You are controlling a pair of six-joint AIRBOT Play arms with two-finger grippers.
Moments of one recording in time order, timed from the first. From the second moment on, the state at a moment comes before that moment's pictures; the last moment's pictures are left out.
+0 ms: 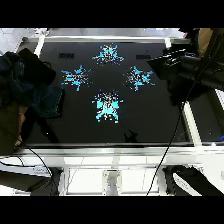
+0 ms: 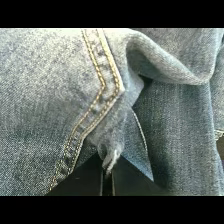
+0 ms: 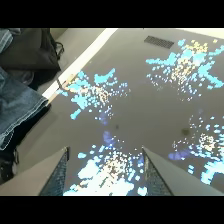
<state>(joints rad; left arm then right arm) 0.61 -1.58 1.40 1.49 -0.44 -1.53 0.17 -0.92 1.35 -0.97 0.93 1.16</state>
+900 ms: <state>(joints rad) -0.28 -1.04 1.40 1.19 -0.82 -1.53 0.17 -0.92 1.99 -1.51 1.39 1.16</state>
